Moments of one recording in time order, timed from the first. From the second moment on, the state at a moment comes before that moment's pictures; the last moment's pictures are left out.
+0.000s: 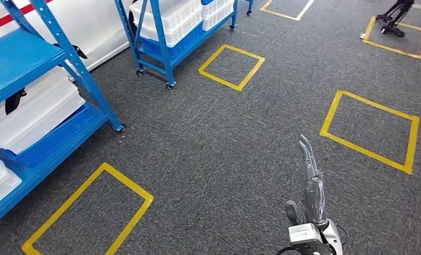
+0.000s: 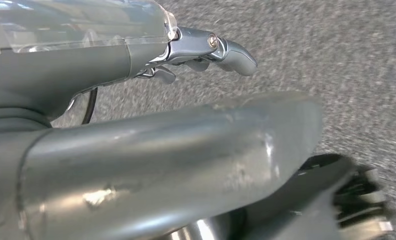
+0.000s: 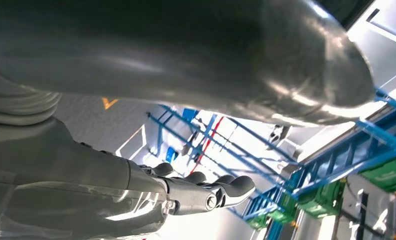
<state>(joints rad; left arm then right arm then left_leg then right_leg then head) -0.07 -0.17 0.80 -0.20 -1.20 0.14 -0.36 0.15 -0.11 0.23 -1.89 0.46 -0.37 -0.47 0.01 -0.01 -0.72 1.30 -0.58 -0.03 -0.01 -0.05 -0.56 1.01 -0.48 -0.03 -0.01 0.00</state>
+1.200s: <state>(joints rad) -0.08 -0.17 0.80 -0.20 -1.22 0.14 -0.35 0.12 -0.12 0.25 -1.88 0.46 -0.35 -0.46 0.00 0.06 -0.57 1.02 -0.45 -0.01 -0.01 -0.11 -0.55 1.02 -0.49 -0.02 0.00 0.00</state>
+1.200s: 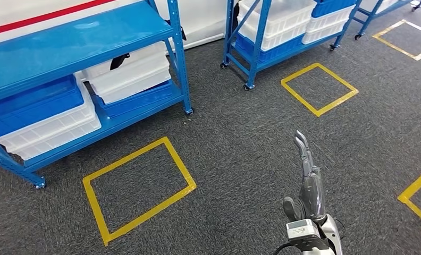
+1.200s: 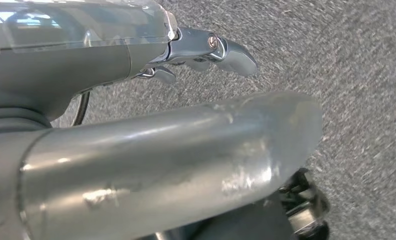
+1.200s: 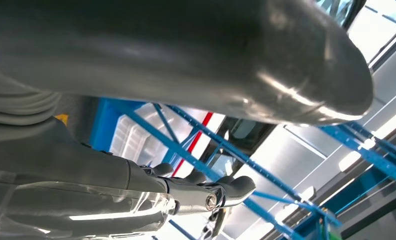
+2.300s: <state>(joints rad) -0.08 -0.17 0.81 -0.20 -1.22 0.14 -0.35 0.10 -0.12 0.27 -1.86 0.46 -0.34 -0.46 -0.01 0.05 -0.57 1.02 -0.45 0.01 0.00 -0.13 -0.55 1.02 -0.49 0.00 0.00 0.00</state>
